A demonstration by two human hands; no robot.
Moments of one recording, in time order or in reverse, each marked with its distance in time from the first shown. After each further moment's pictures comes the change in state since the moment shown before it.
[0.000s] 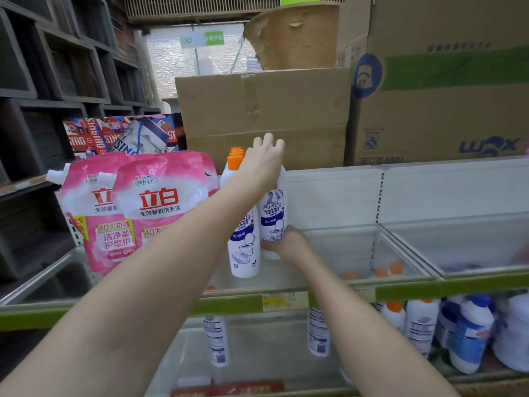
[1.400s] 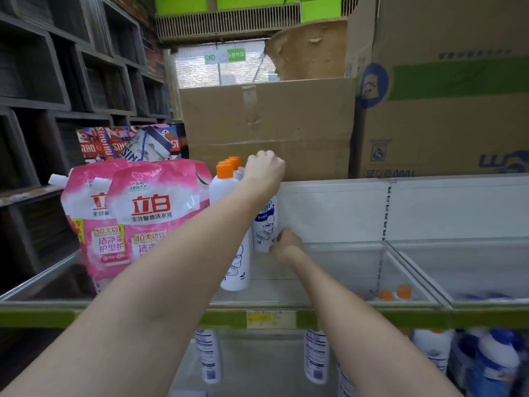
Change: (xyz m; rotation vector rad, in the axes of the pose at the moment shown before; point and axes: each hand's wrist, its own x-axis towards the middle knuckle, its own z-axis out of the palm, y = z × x) left_hand 0.033 0.022 0.022 0.245 -0.018 -0.057; right_hand 0.048 0.006 -0.009 -0.054 -0.019 0.057
